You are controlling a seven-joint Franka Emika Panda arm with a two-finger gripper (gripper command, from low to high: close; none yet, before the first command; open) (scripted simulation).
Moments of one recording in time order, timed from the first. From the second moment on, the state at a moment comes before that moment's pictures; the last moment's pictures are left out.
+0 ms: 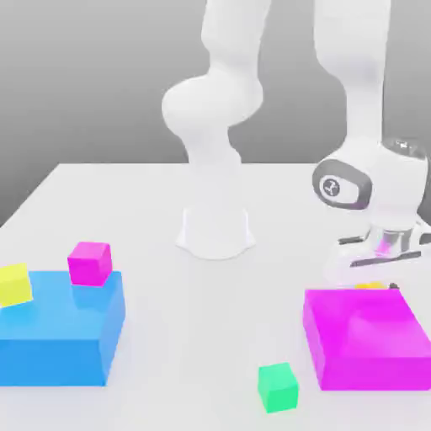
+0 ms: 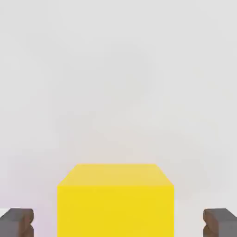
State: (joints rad) arm 0.91 0.30 0.00 -2.76 -0.01 3.06 -1.68
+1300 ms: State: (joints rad) arm 0.68 -0.13 -0.29 -2.61 -0.06 2.52 -2.09
